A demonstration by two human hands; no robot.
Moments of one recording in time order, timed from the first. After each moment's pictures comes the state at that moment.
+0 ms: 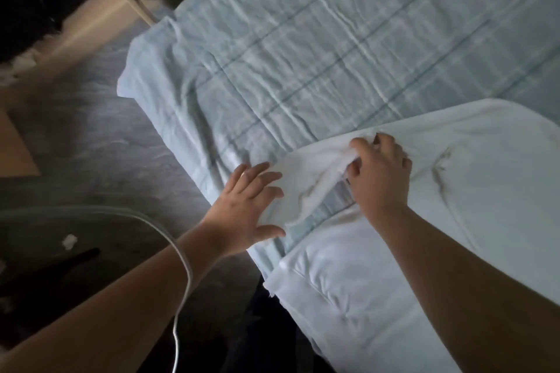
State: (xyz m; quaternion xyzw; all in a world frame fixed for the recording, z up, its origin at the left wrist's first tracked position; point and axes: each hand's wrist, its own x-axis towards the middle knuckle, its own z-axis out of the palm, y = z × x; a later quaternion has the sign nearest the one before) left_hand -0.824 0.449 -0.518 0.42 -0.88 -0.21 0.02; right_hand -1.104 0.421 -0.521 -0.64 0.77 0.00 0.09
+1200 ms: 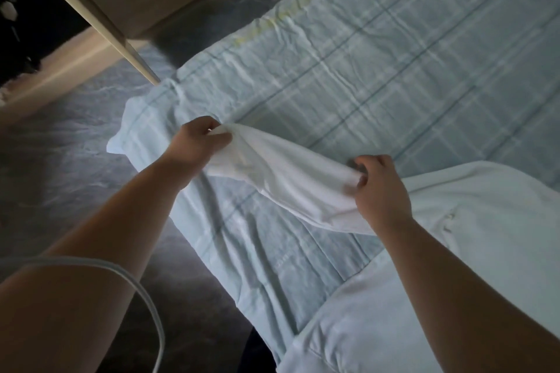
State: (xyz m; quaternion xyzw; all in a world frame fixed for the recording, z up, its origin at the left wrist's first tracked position) left_hand -0.776 0.225 -0.490 0.70 -0.46 -0.51 0.20; right_hand -1.088 0.326 -0.507 -0.54 0.80 -0.07 0.24
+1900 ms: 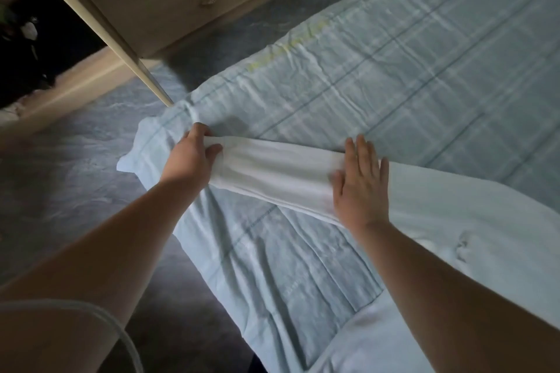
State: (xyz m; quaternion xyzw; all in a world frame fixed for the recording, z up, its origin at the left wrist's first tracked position) left_hand -0.754 0.209 -0.513 0.74 -0.59 -0.30 0.12; right_hand -1.055 0.287 -0.549 -0.66 0.74 -0.05 0.08
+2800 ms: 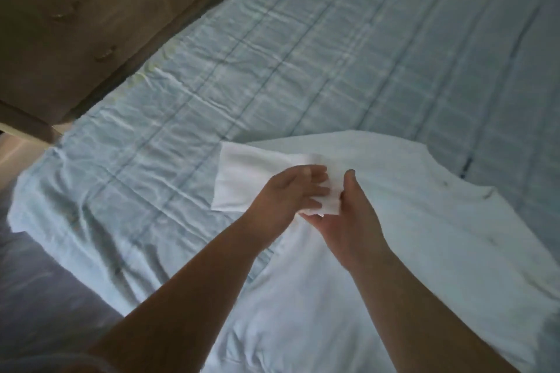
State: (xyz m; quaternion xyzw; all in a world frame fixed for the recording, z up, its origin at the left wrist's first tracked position) left_hand -1.086 0.372 -0.425 0.42 -0.43 -0.77 0.21; right_hand -1.202 0.449 -0.442 0.00 0.43 -0.64 0.63
